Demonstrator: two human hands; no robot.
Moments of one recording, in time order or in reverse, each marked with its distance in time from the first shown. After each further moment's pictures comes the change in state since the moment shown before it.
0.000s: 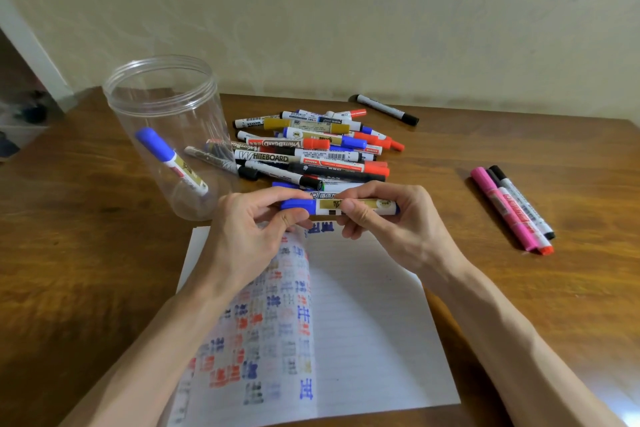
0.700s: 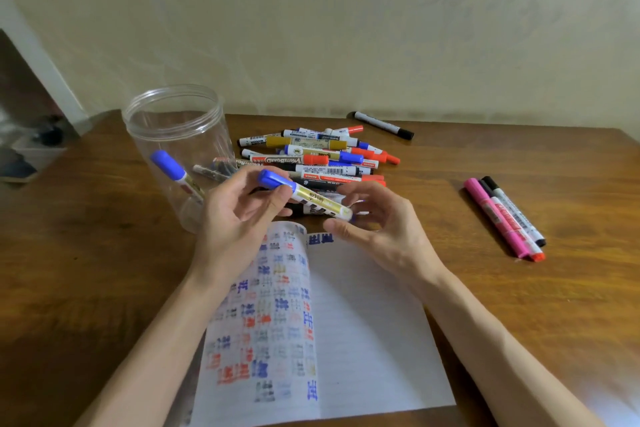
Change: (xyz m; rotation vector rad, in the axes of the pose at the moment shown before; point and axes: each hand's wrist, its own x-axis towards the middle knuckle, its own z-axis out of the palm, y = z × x) left_hand 0.008 0.024 -0.012 -0.233 0.142 -0.012; right_hand 0.007 0.005 0.009 -0.078 0.096 -0.010
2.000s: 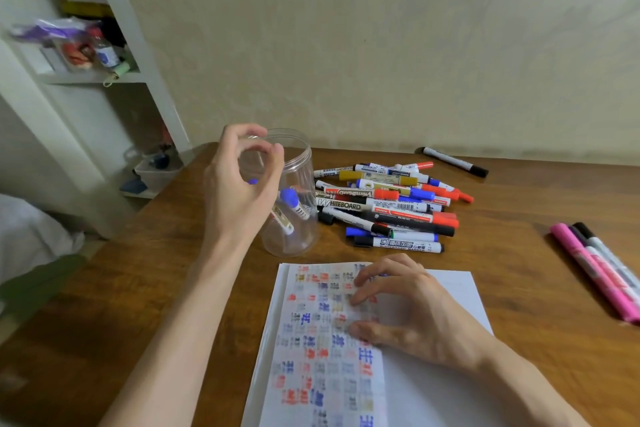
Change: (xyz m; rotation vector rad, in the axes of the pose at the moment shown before) left_hand 0.050 0.040 -0.080 0.519 0.382 0.297; right_hand -0.017 -0.010 0.036 -0.439 -0.432 -0.216
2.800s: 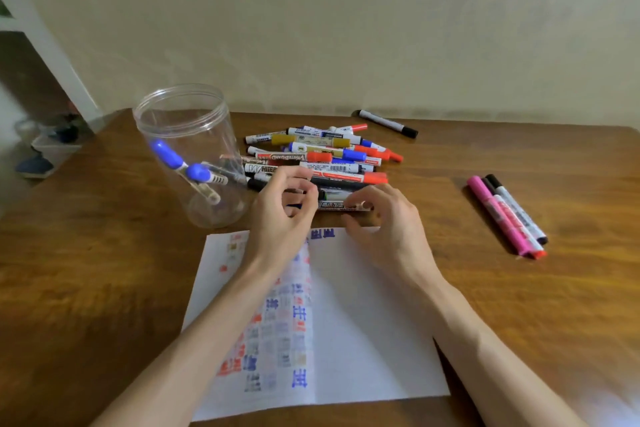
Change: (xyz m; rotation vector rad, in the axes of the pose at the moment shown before) left_hand -0.097 0.016 0.111 -0.275 -0.351 -0.311; right_hand -0.001 0.031 -0.021 -0.126 0.514 0.335
